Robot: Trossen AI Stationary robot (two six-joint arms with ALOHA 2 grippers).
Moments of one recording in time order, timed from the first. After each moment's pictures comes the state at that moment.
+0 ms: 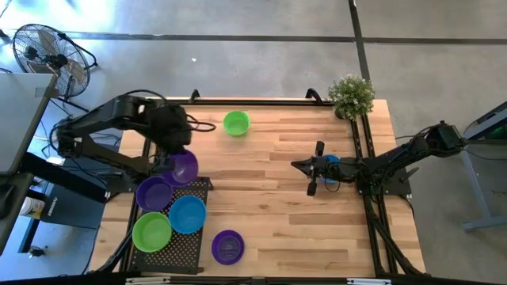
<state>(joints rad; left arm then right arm) 0.10 1.17 1.57 -1.57 0.07 0.07 0.20 1.13 0.22 0.81 0.45 -0.01</state>
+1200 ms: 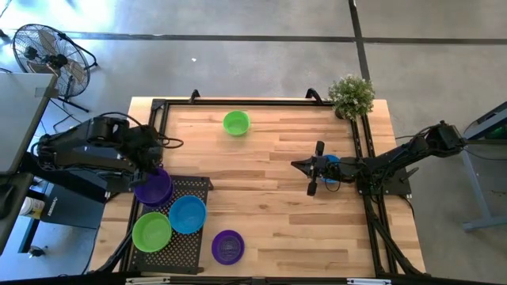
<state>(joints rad) 0.10 0.68 1.04 -1.57 0.23 -0.14 0.20 1.13 0.22 0.82 0.45 0.00</state>
